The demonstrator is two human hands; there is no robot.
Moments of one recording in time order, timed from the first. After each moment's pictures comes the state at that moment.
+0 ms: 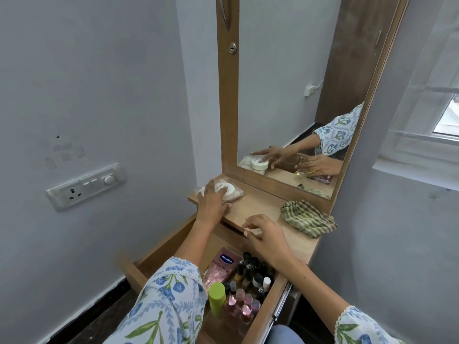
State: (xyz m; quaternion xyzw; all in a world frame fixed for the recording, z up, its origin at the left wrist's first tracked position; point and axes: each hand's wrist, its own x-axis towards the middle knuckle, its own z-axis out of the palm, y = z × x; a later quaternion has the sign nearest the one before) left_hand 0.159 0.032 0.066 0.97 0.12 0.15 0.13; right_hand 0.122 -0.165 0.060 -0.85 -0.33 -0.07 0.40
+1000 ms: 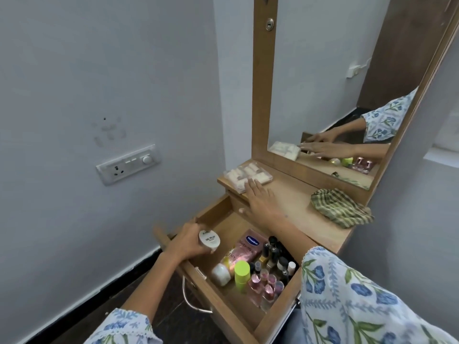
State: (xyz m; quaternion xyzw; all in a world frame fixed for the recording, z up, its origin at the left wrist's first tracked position) left_hand -0.001 0.098 0.017 0.97 0.15 0.02 0.20; right_hand 0.158 -0.075 0.053 -0.91 -0.40 -0.03 0.09
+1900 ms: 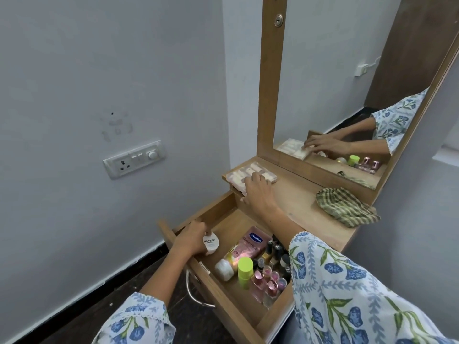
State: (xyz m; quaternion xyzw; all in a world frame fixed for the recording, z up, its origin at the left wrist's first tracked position) left_hand 0.000 0.093 0.013 0.97 0.20 -0.06 0.12; right_hand 0.164 -0.046 0.057 -0.91 -0.38 -0.13 0.09
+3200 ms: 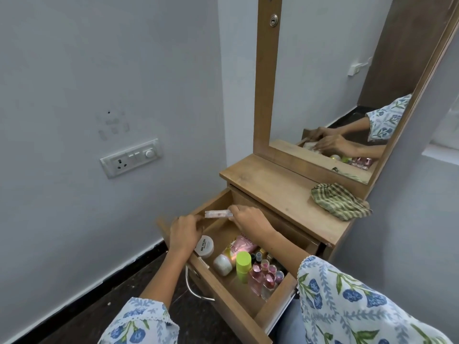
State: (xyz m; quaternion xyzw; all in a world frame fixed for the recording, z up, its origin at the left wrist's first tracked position) left_hand -0.012 0.087 0.014 0.95 0.24 0.17 0.11; right_hand 0.103 -0.073 0.031 -0.84 -0.52 -0.10 0.08
